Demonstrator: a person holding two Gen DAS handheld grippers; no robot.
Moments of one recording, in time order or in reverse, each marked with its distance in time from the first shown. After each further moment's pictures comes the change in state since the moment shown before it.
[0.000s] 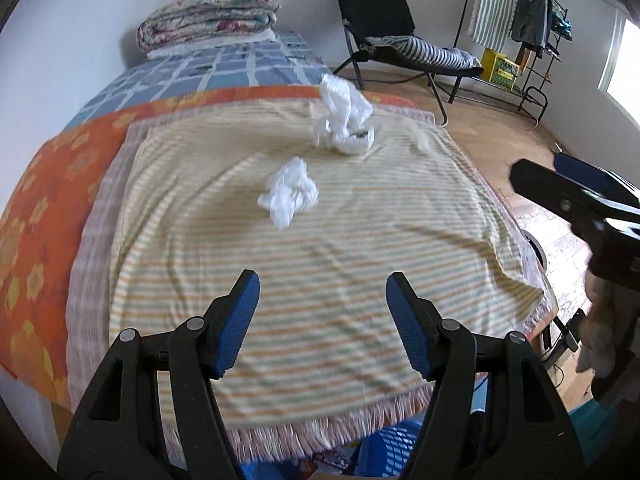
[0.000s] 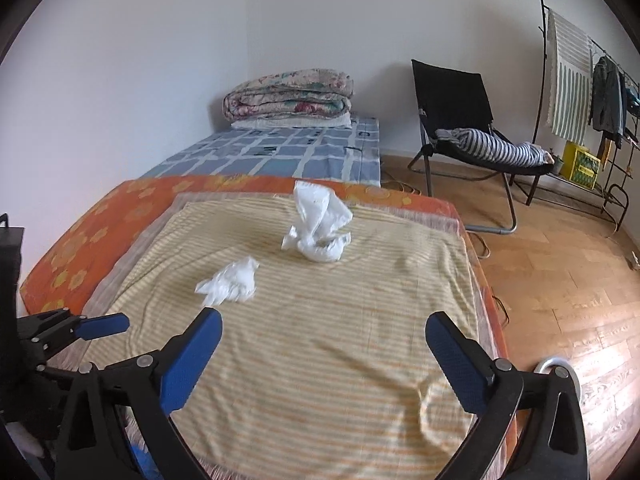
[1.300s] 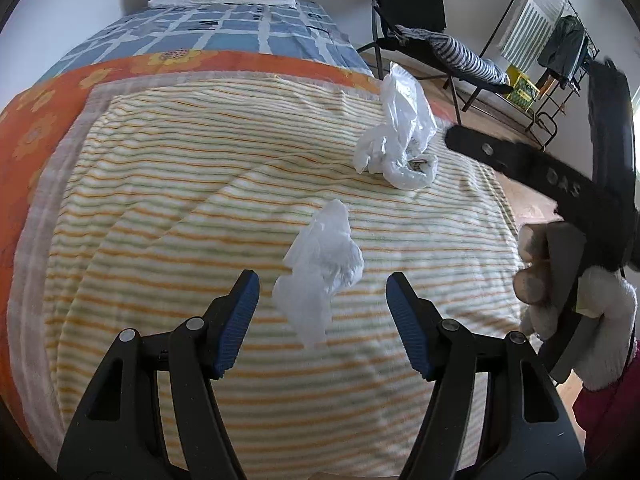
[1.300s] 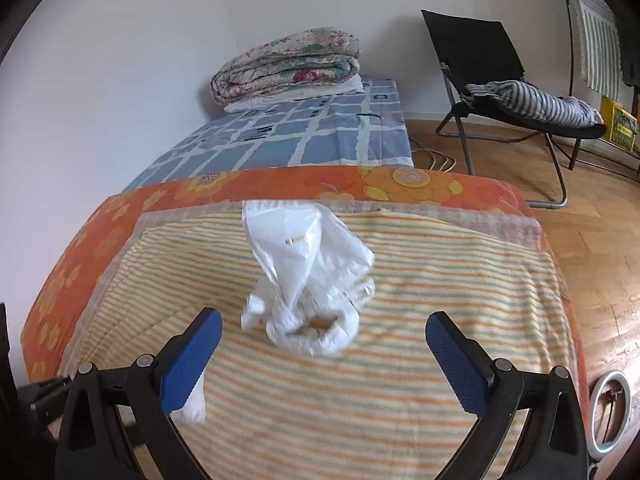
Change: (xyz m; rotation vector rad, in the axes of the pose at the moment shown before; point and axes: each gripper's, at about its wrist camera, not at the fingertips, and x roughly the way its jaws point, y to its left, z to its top) left arm 0.120 0.055 0.065 -0.162 0.101 -0.083; right arm 0.200 -0.027 0.072 0.102 0.117 0.129
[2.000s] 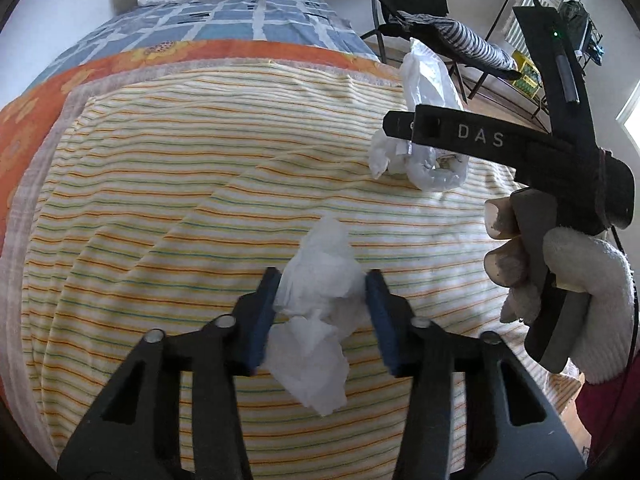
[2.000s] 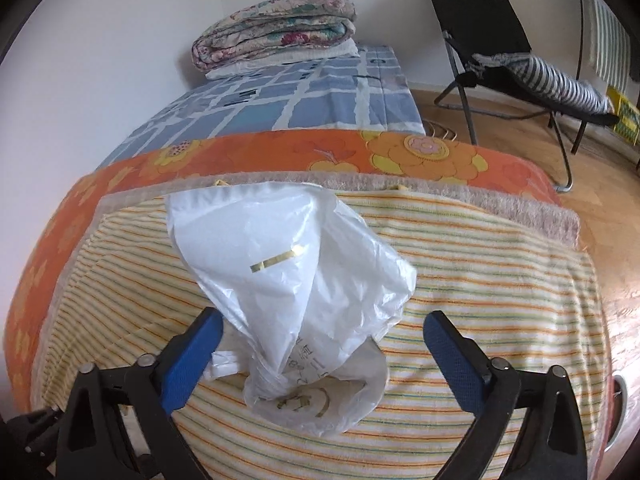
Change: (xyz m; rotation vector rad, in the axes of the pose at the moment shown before) left arm 0.043 0.003 0.015 0.032 0.030 0.016; right arm 0.076 0.003 0.012 0.019 0.125 -0.034
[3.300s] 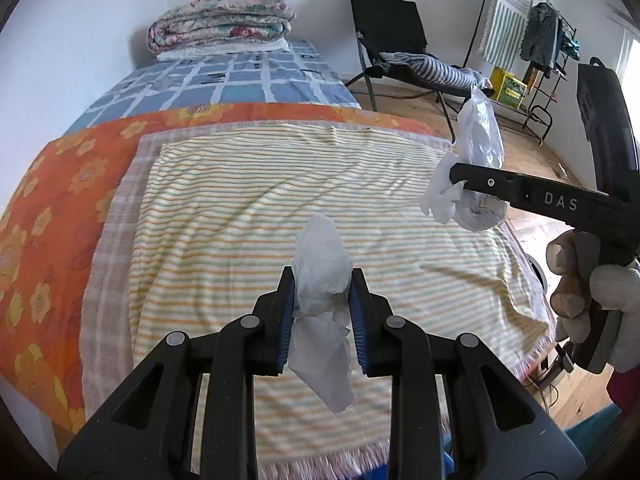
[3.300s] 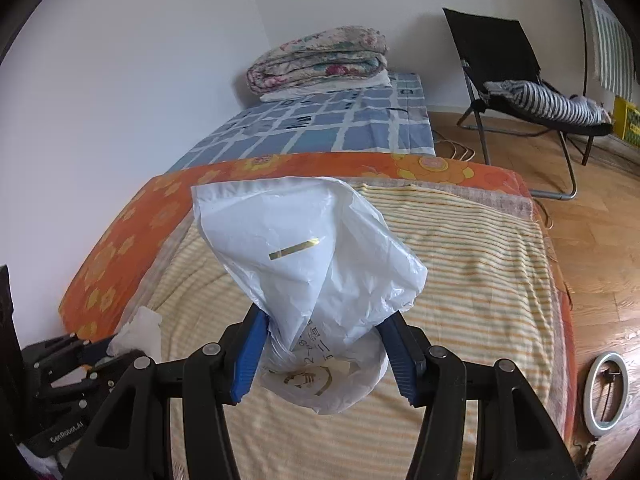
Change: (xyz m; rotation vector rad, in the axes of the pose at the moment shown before) left arm -0.158 -0.019 -0.068 0.080 -0.161 0.059; right arm -0.183 0.027 -0.078 -0.057 -0.076 0.118
